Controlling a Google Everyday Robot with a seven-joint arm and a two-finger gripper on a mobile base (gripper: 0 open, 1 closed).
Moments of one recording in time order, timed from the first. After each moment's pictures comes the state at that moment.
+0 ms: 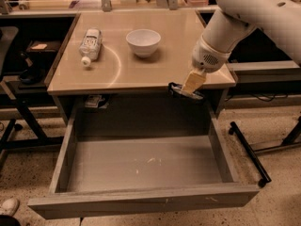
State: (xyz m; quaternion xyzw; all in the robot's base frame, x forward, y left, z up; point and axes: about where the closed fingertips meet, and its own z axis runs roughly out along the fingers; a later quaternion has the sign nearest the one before) arm 0.585 -0.120 0.841 -0.60 0.79 0.10 0.14
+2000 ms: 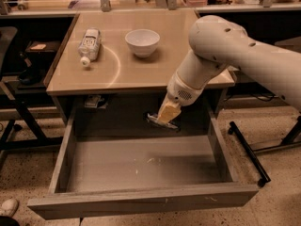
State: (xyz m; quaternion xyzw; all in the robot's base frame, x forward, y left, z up) arm 0.536 -0.049 0.772 -0.61 0.76 0.16 0.13
